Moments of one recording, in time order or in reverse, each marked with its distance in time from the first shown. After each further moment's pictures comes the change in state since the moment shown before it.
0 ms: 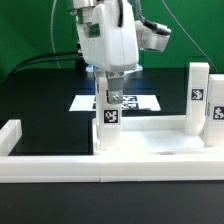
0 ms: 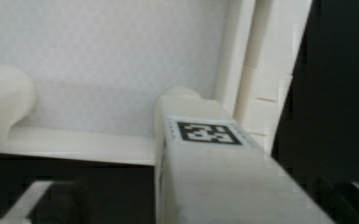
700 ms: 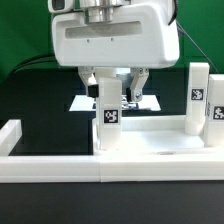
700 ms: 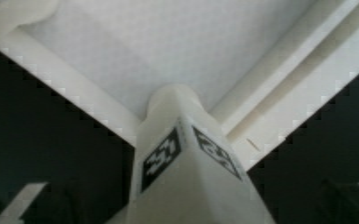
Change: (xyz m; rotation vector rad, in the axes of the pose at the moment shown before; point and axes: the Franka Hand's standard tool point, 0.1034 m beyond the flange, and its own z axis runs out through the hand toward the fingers) arm -0.001 -0.001 -0.001 -0.030 0.013 -0.608
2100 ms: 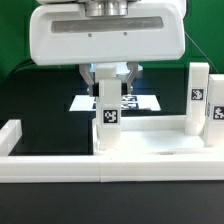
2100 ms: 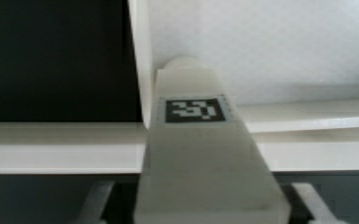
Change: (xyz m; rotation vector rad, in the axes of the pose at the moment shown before) arm 0.007 -0.001 -0.005 -0.017 0.007 -0.638
